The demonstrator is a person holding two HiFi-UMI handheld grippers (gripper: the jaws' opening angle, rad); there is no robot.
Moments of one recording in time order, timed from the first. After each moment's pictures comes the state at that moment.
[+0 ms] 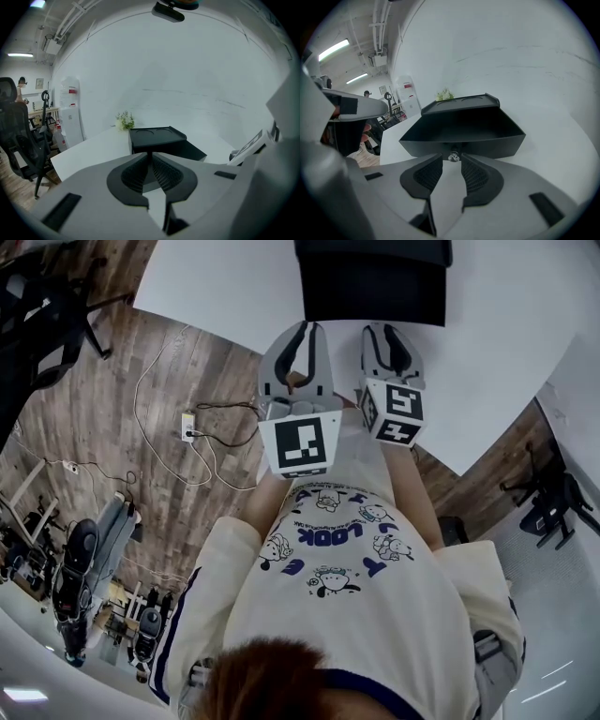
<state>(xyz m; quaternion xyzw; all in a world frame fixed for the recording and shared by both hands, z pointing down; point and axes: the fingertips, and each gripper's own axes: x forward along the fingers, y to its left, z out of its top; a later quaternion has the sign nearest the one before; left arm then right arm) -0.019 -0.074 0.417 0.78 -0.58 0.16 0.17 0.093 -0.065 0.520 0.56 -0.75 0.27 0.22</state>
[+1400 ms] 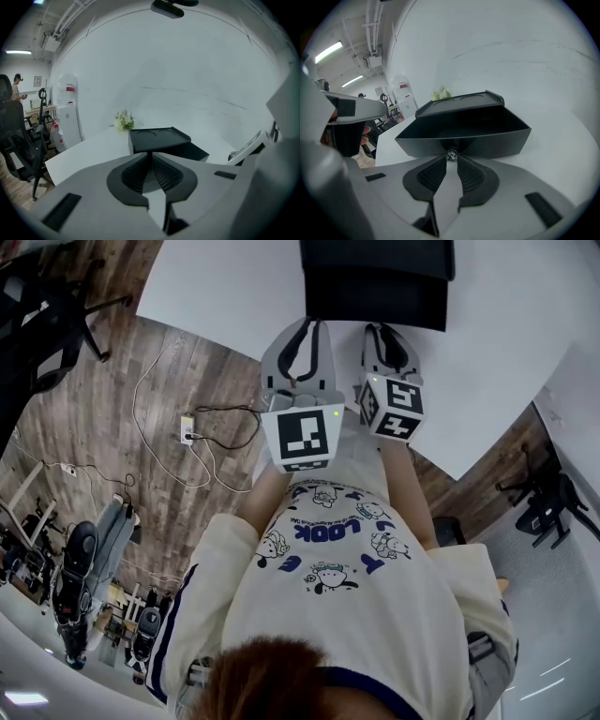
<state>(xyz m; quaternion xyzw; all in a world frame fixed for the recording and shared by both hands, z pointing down) -0.027 -0.104 0.421 0.78 -0.57 0.16 0.18 0.083 -0.090 0.526 0.57 -0.73 0.30 0.22</state>
